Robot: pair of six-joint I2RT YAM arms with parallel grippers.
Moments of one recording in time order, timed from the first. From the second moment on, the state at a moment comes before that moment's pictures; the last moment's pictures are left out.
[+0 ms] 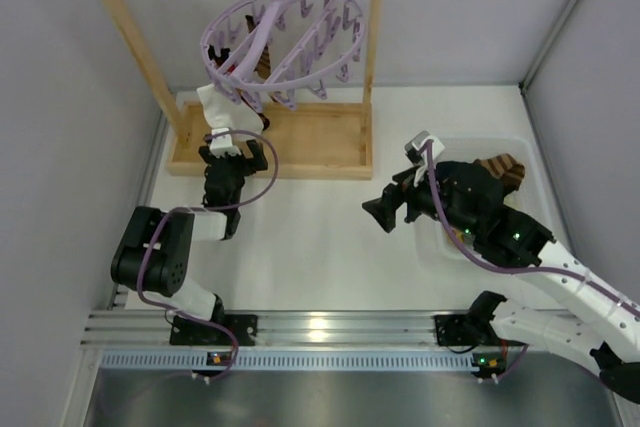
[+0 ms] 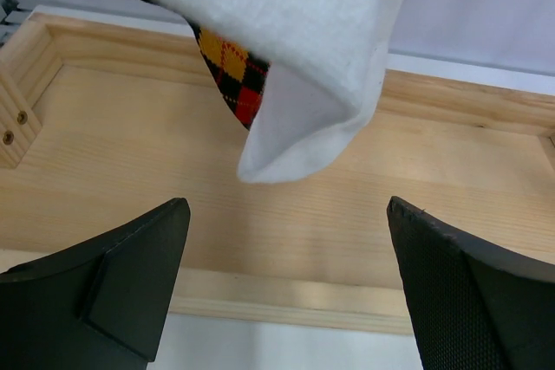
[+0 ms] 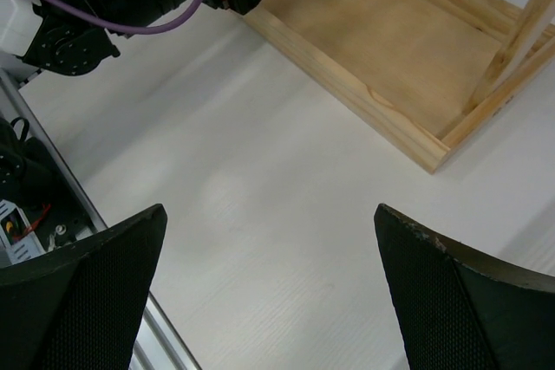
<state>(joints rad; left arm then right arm) -0.17 1.57 0.50 1.04 -0.17 -0.19 0.82 0.83 0.94 -0.36 -0.03 0.14</state>
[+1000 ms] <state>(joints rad) -0.19 1.51 0.61 1.04 -0.28 -0.23 0.82 0.81 0.92 -0.32 -0.10 0.16</state>
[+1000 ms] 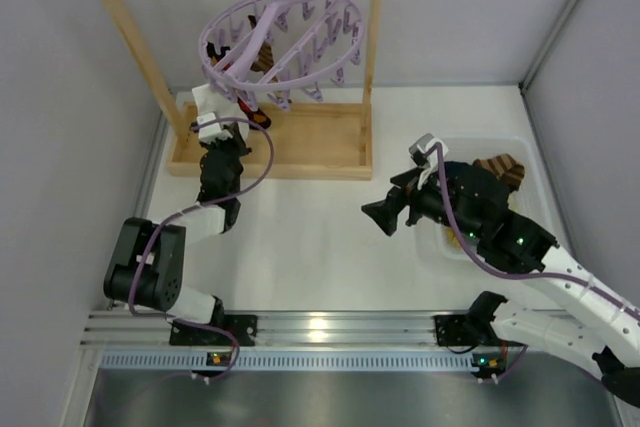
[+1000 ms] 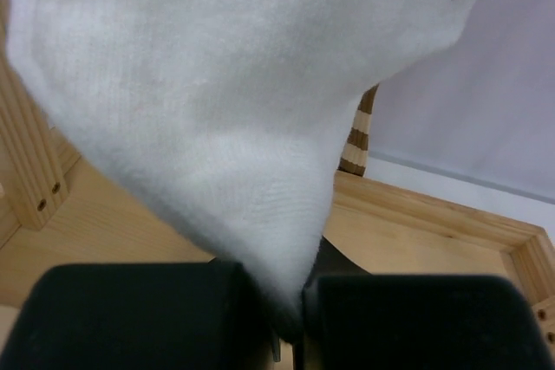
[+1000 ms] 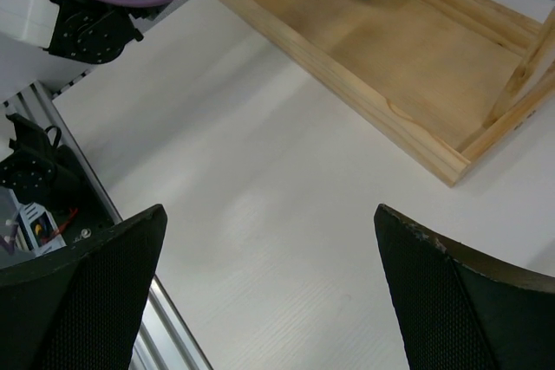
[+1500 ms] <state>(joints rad) -0.73 1.36 0.54 0.87 -0.69 -0.27 0.82 0.69 0.93 -0.33 0.10 0.27</state>
